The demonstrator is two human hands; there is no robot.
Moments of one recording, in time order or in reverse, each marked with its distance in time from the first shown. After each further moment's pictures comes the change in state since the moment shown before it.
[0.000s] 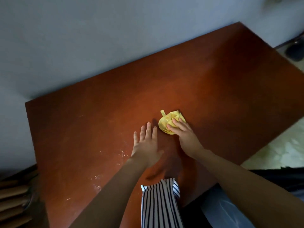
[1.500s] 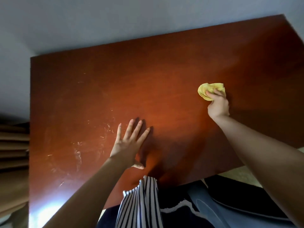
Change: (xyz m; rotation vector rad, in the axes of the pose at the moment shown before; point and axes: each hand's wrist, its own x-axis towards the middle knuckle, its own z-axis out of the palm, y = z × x) left_hand -0.032 0.020 0.051 0.344 -0.030 -0.077; right_hand 0.060 0.097 -0.095 0.042 0.198 0.446
